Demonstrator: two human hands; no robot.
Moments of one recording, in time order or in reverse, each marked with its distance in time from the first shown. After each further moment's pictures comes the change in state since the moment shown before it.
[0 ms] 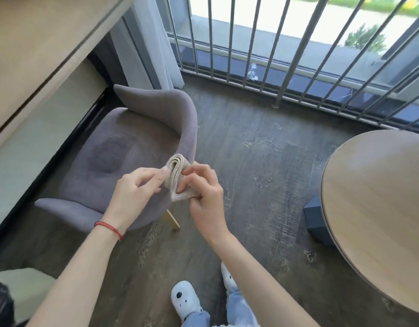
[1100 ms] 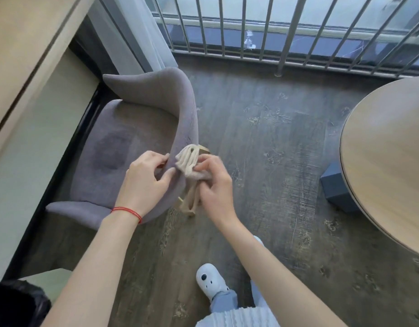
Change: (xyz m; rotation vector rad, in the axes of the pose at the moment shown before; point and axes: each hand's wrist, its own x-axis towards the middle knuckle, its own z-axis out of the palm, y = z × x) left_hand 0.019 -0.026 0.010 0.599 0.004 0.265; right_hand -0.014 0.044 0.024 0.213 0.156 0.214
